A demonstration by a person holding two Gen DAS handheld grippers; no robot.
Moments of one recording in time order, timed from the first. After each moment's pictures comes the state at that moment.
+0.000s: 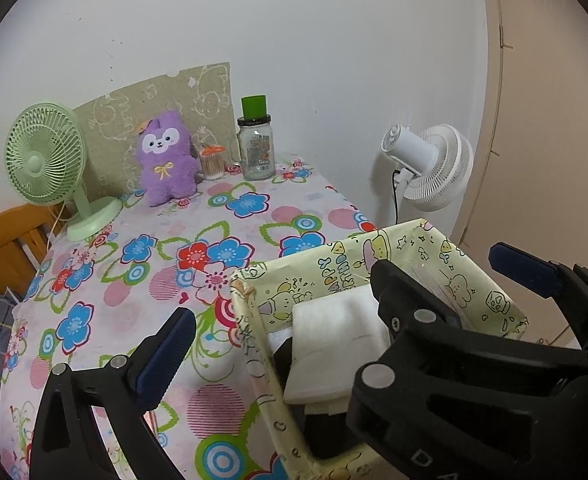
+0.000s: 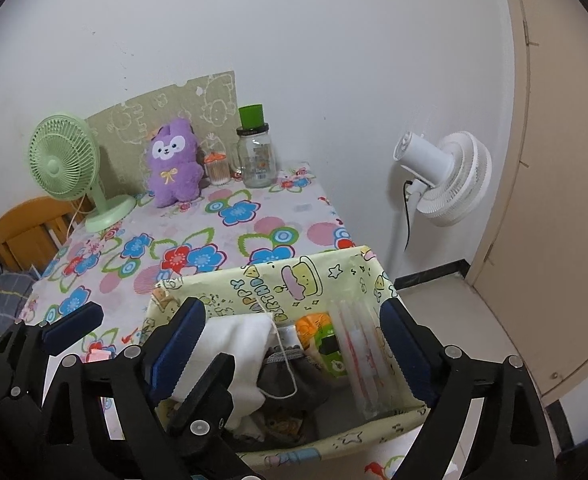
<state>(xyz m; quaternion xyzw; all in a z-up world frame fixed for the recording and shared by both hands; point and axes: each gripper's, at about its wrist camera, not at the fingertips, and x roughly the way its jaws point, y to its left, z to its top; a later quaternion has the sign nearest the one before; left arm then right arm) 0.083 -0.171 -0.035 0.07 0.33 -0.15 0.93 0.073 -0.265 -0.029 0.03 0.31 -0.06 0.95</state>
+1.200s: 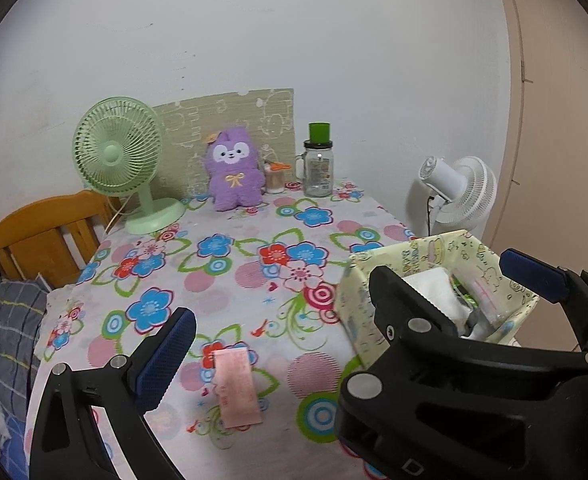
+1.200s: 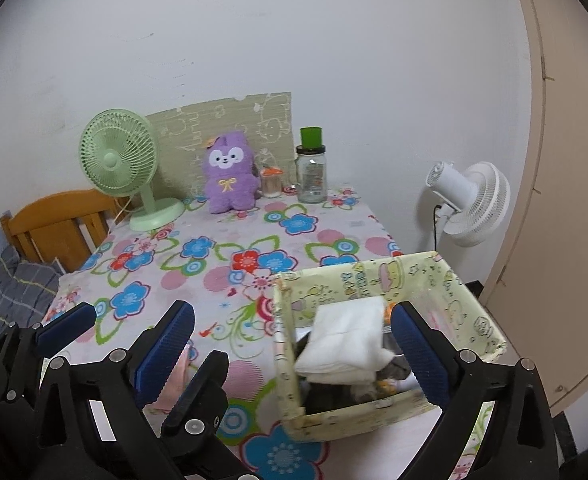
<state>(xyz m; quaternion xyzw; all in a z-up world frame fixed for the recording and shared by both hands) 0.035 -0.066 -0.016 0.04 0.29 -0.10 0.95 0.030 -0.162 -0.010 0.01 0.27 -0.03 0.96</state>
